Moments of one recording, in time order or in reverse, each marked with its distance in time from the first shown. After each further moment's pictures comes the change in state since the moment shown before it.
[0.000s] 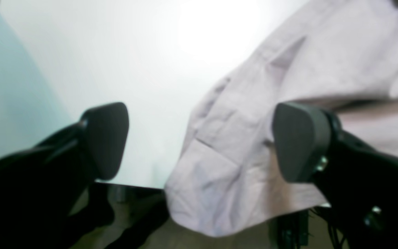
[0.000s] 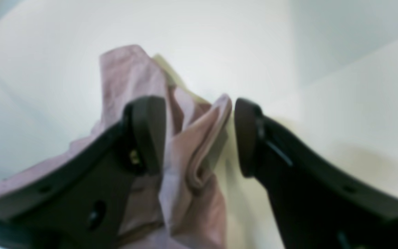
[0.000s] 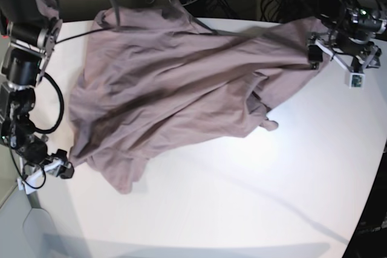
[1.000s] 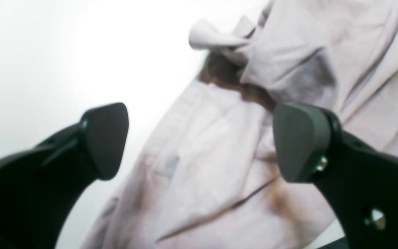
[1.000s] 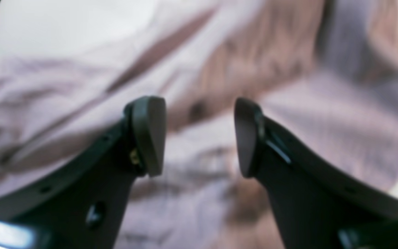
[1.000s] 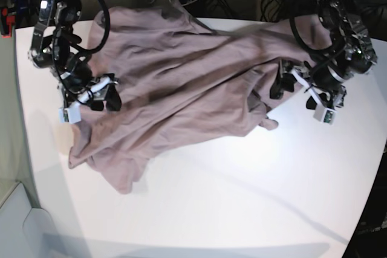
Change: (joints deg) left arm -8.8 -8.4 16.1 -13.3 -20.1 0.2 3.6; right arm -34.8 -15.8 -0.1 38.6 0.1 0.2 -0.7
